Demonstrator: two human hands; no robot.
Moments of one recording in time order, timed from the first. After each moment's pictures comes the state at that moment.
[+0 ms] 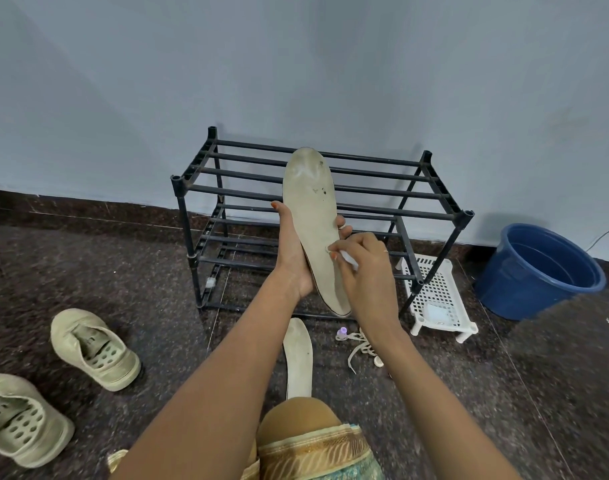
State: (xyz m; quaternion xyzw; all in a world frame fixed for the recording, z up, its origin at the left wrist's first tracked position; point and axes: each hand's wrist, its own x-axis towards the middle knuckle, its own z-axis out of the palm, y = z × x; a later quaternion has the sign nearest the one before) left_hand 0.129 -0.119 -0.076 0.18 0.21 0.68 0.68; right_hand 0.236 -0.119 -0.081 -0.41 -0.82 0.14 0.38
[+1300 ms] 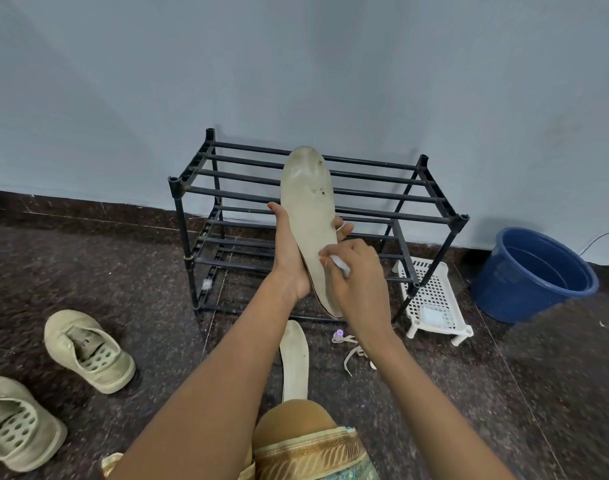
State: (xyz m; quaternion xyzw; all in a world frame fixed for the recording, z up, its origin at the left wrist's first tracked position) left_hand 0.130 -0.116 -0.078 0.19 0.22 0.70 0.65; right_hand 0.233 -0.125 -0.079 -0.41 -0.82 0.16 0.36
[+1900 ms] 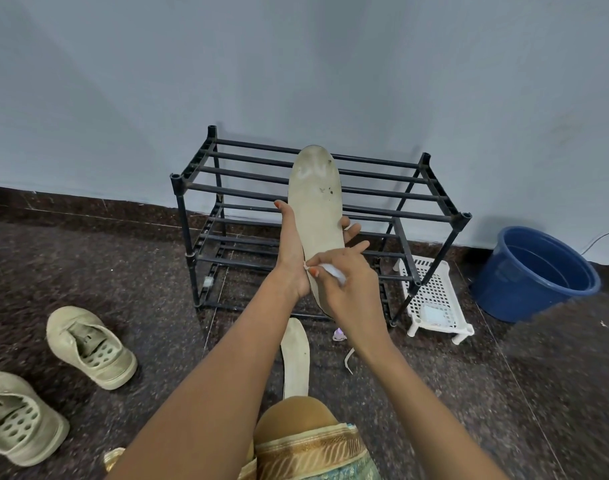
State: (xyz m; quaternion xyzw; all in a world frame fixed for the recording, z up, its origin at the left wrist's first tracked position) left_hand 0.133 -0.114 -0.081 0.18 0.18 0.68 0.69; right_hand 0.230 -0.144 -0.077 -0.37 -0.79 0.30 0.39
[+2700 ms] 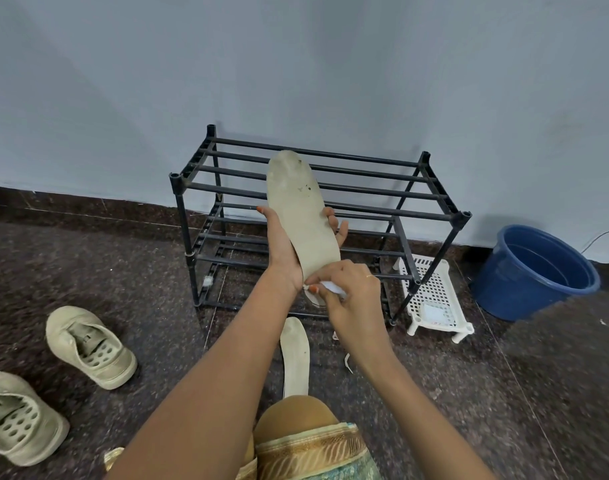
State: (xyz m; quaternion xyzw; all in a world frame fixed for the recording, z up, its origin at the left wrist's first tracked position) left_hand 0.125 -0.115 -0.076 0.07 0.10 0.73 0.67; right_hand 0.241 -0.150 -0.089 -0.36 -0.82 0.23 0.38
